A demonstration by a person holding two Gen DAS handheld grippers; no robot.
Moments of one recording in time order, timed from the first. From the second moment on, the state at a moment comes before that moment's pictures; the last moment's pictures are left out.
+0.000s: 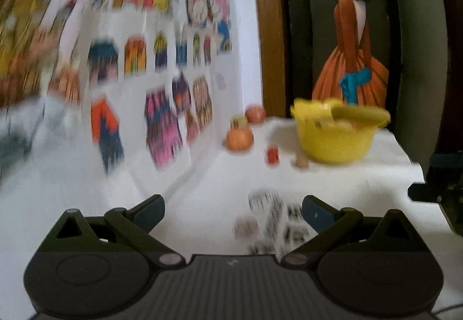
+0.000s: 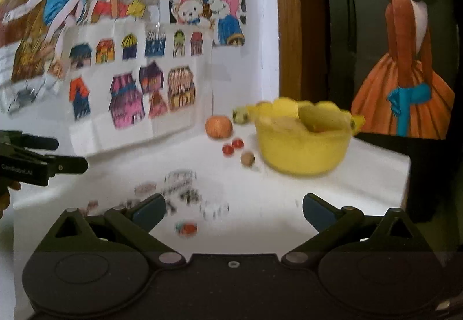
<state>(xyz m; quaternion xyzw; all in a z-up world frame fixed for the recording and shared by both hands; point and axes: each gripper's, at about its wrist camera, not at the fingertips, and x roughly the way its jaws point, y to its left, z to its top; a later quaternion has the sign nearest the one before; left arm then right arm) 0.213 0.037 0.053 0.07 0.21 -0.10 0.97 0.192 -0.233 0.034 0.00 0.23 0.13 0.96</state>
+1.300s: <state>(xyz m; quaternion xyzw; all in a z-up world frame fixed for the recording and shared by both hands) 0.472 -0.050 -0.052 0.04 0.30 -0.22 0.93 0.342 -0.228 -0.030 0.00 0.30 0.17 0.94</state>
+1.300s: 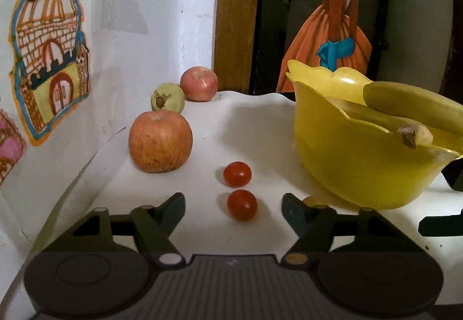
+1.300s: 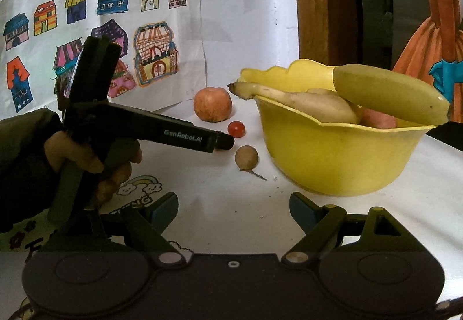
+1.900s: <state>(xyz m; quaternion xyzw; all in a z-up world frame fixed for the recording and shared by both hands) 0.467 -0.031 -0.052 -0.02 0.33 -0.19 0.92 0.371 -0.218 -0.039 0.06 0.33 0.10 0.94</state>
